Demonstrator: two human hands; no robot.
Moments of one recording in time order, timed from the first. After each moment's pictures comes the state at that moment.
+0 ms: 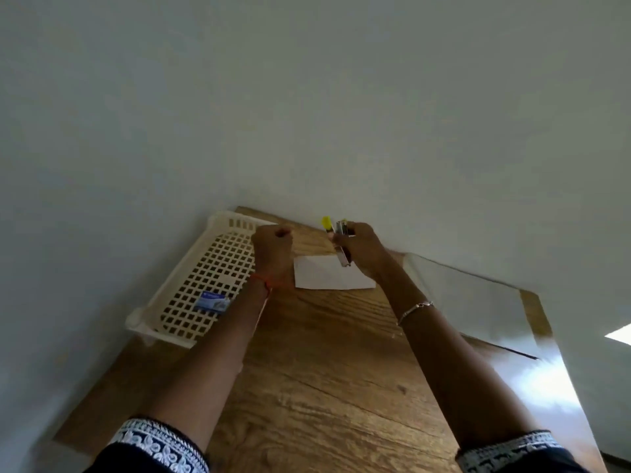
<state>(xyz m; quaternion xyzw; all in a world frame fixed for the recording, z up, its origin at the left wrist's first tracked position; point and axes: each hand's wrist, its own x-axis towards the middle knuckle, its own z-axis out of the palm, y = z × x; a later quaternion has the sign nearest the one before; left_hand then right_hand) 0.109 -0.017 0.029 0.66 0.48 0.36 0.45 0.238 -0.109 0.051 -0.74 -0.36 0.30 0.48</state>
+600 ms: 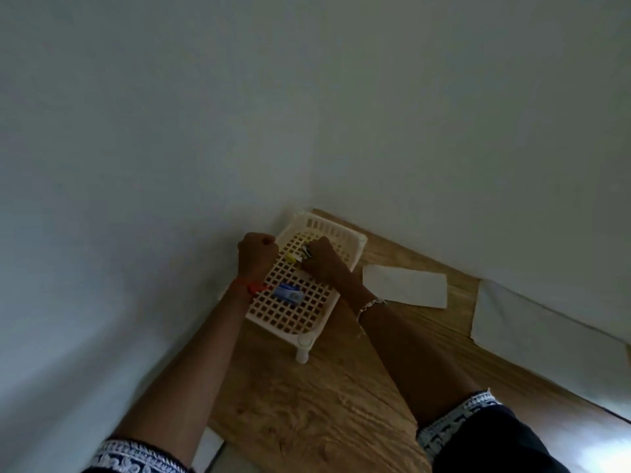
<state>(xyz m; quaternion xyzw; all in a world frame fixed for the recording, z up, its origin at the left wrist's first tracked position) -0.034 0.034 0.017 0.67 0.55 0.31 0.39 0.100 -0.010 0.005 -0.73 -0.62 0.22 0.17</state>
